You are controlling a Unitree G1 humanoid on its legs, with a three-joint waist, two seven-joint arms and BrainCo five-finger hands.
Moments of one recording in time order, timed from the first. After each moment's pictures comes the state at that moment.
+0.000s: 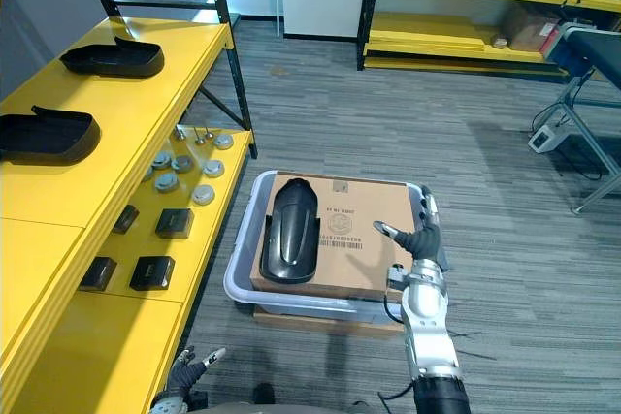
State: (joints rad) left arm 0.17 0.06 0.11 0.82 0.05 -0.09 0.18; right arm -0.12 -0.08 -0.06 0.28 -0.22 -0.08 -0.28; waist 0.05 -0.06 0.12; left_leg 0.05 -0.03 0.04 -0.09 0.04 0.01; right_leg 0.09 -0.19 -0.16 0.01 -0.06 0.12
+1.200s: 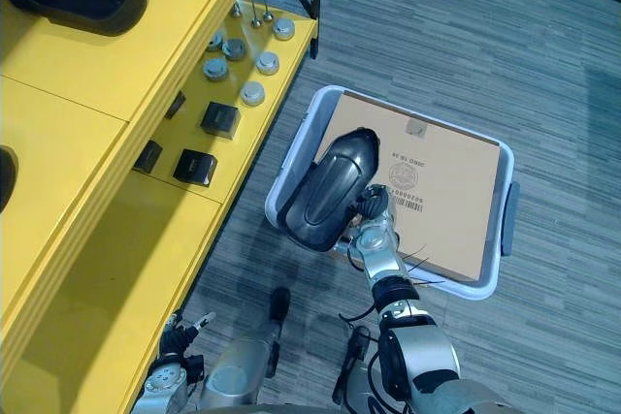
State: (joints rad) left arm 0.10 0.08 0.11 0.75 0.00 -0.10 0.29; right arm -0.60 -0.03 -0.08 0.85 -0.35 0.09 -0.41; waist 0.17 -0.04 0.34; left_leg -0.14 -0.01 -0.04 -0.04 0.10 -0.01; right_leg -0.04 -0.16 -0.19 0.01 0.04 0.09
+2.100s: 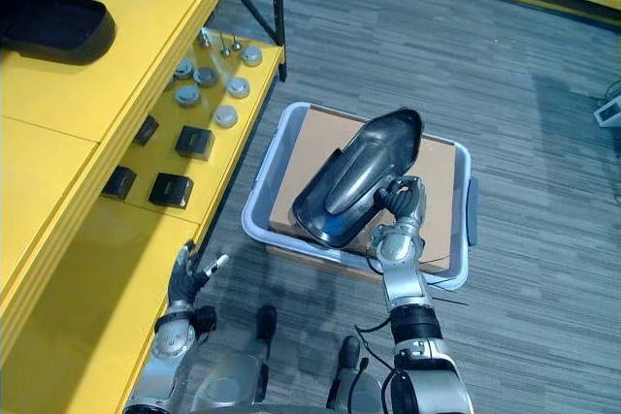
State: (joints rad) left arm 0.14 0.06 -0.03 -0.04 0.04 -0.13 0.33; right arm -0.33 -0.05 -0.10 0.24 -0.45 0.09 -0.46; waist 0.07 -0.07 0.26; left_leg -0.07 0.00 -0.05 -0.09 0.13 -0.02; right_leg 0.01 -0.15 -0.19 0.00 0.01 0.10
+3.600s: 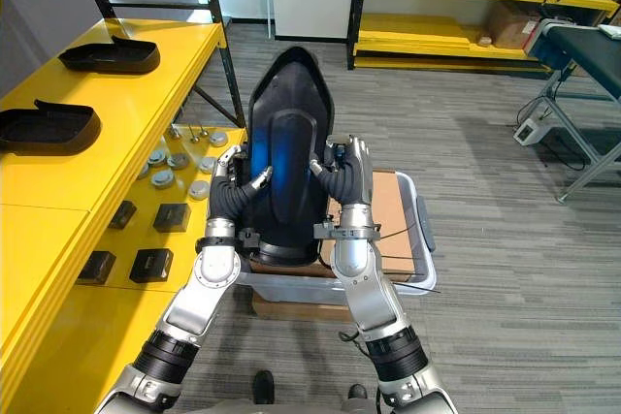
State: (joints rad) left arm -0.21 0.11 -0.29 0.01 0.24 -0.04 0.46; right arm -0.26 -0.02 0.32 -0.16 -0.44 -0.04 -0.42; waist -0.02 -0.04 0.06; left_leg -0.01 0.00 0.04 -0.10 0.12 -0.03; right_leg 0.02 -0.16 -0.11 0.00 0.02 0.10
